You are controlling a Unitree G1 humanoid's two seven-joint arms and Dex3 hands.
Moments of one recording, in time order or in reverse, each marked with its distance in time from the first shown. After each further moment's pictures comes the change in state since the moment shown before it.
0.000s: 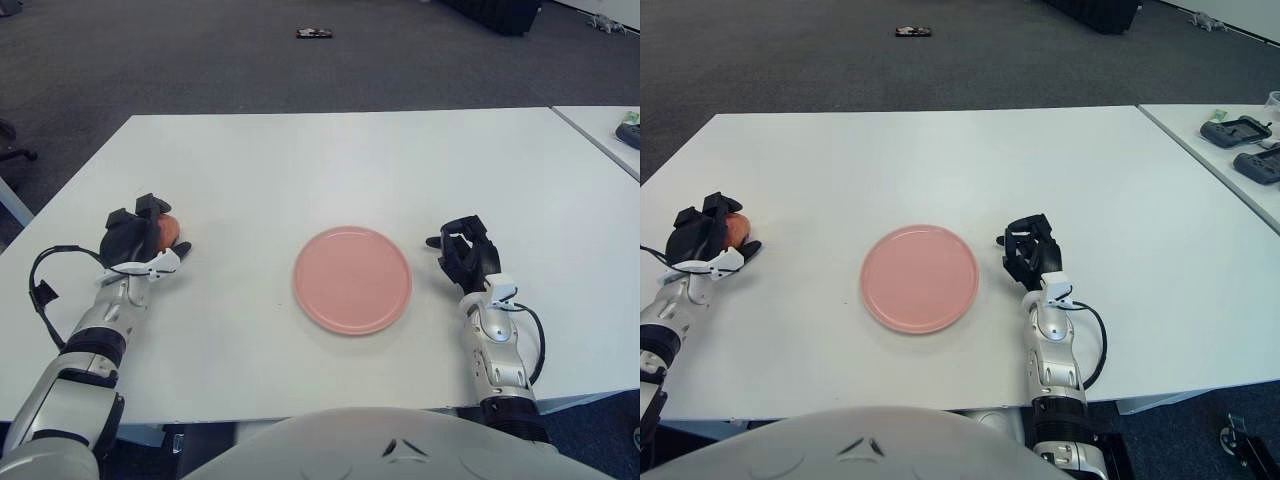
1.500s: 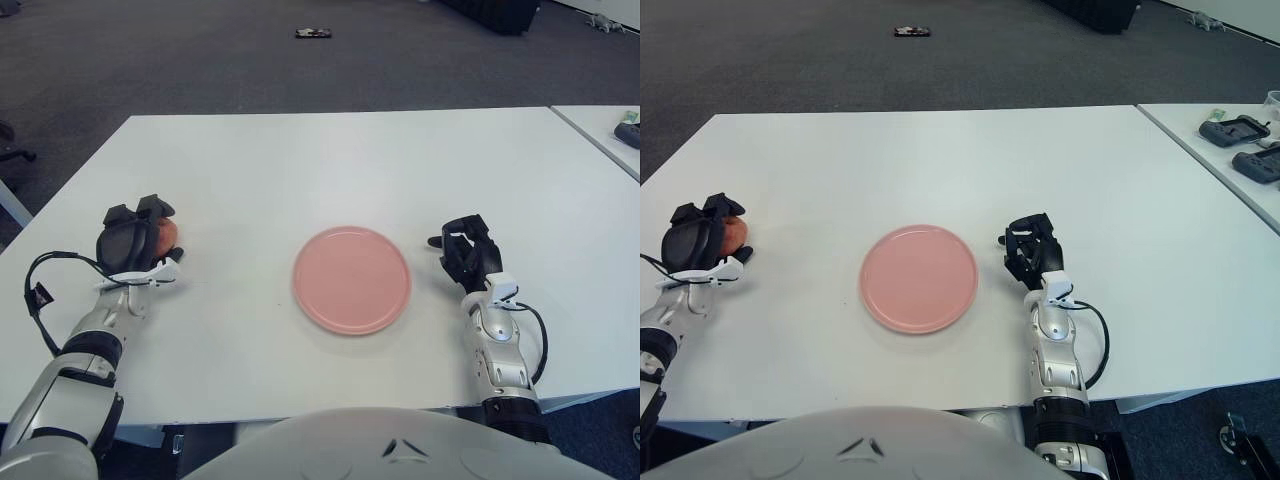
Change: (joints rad) left arm -0.018 0.010 -0.041 0.098 0.062 -0.118 0.232; right arm 0.003 -0.006 -0.001 -0.029 -0.018 0.022 -0.008
